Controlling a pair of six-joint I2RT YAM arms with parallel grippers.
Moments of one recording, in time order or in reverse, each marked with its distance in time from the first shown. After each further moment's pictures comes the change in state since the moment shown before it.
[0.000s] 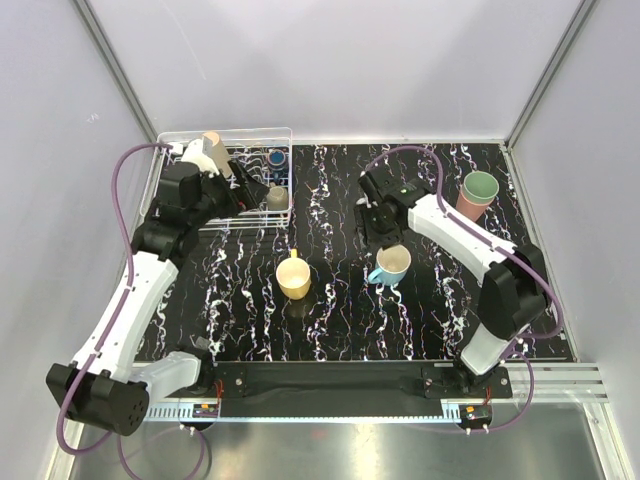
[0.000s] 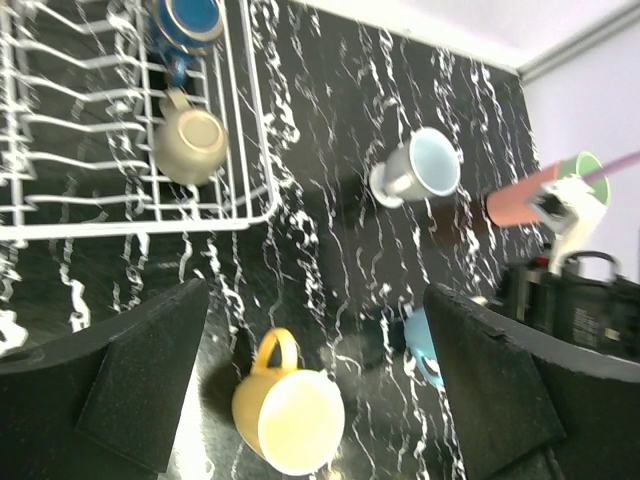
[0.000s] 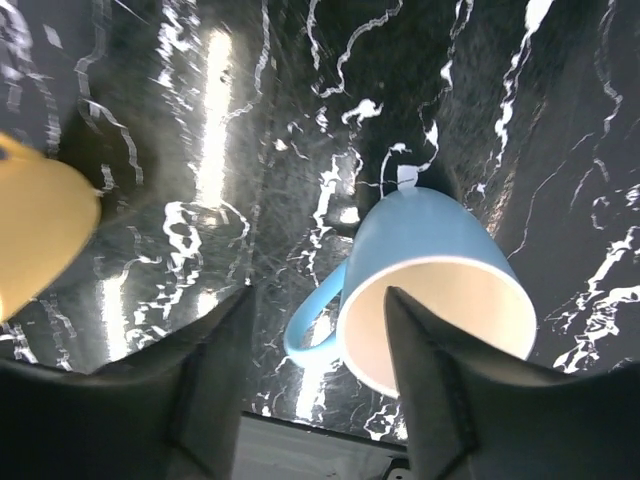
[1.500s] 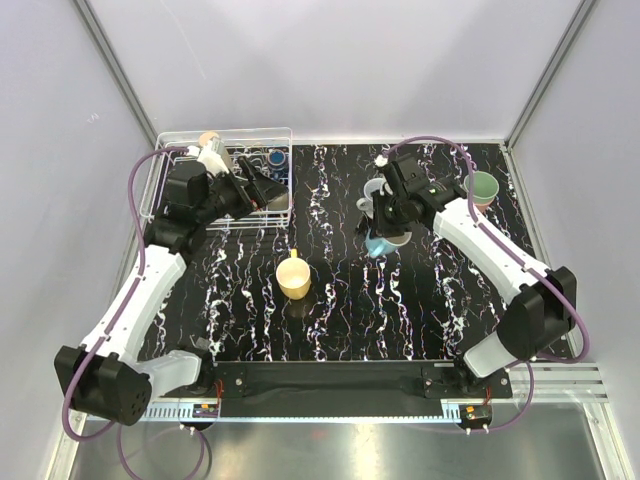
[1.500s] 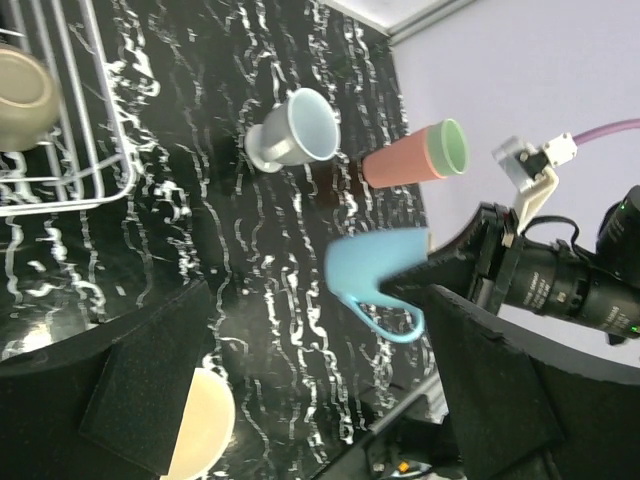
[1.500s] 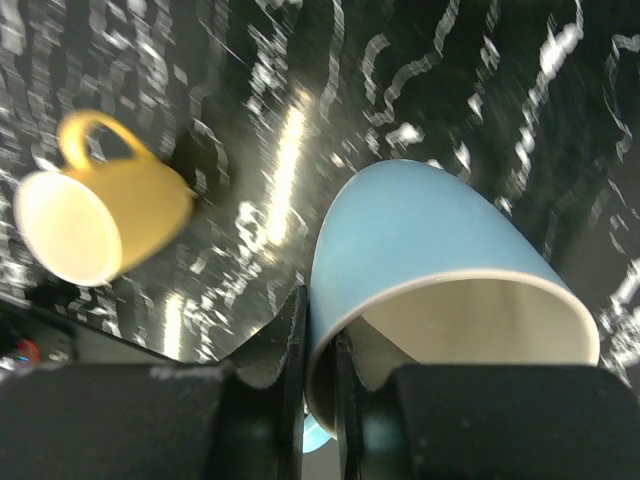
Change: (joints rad) left arm 0.000 0.055 -0.056 0.165 0.254 -0.217; right arm -0.066 -0.157 -0.010 0.075 -0.143 0.005
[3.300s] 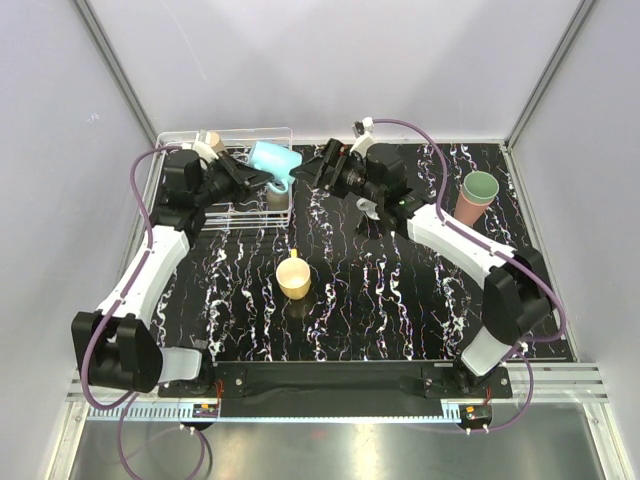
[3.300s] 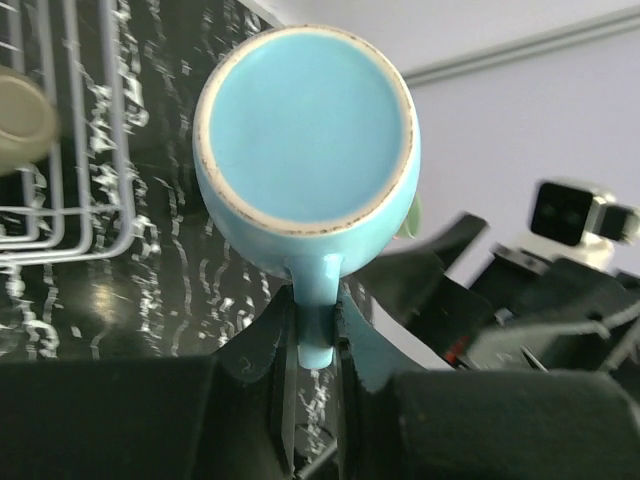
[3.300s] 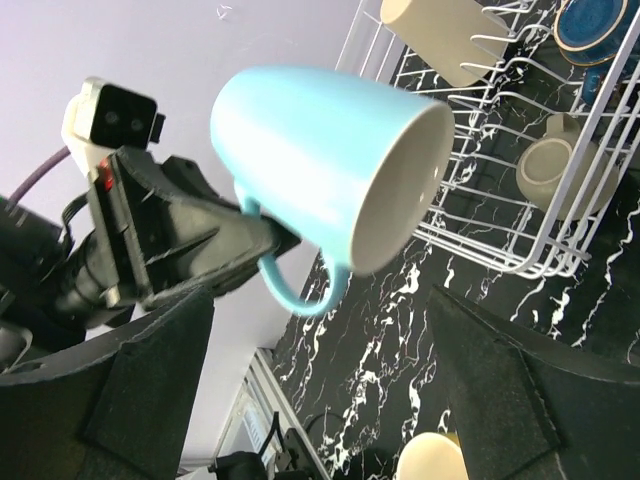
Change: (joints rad) left arm 0.130 0.163 0.024 0.166 0.102 -0.212; right arm 0.088 0.109 -0.093 1.033 -0.205 0.499
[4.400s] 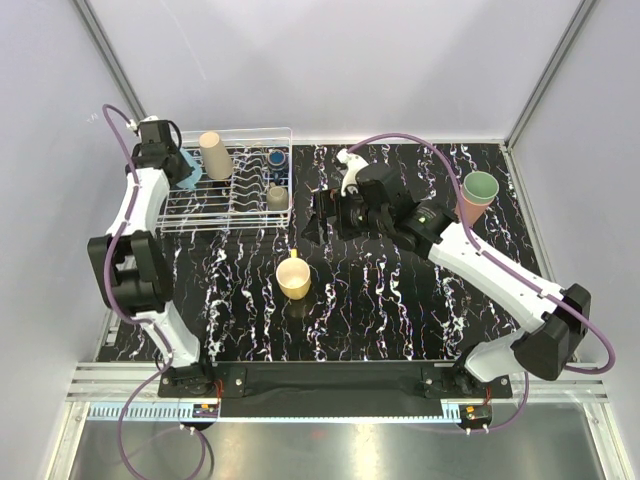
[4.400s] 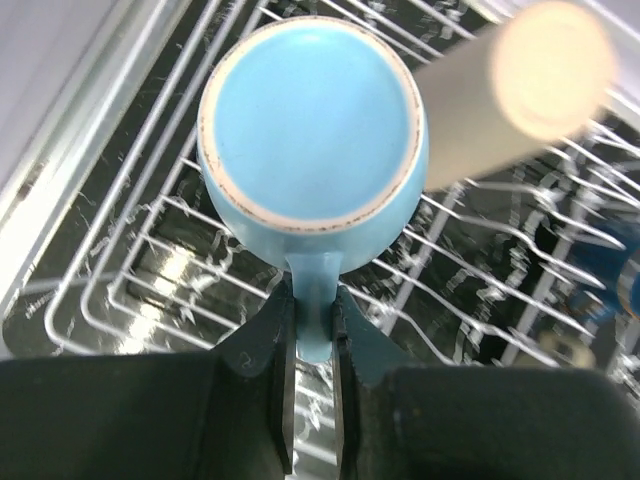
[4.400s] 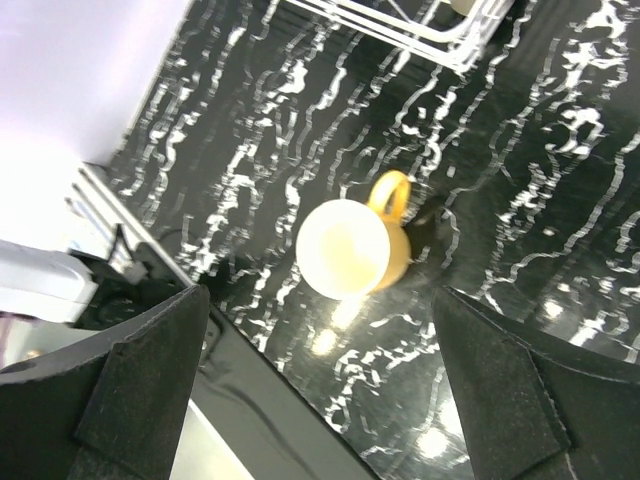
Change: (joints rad) left arm 0.269 0.520 0.489 -0.385 -0.655 0.581; right arm 0.184 -0.220 0.084 -0.721 0.150 -0.434
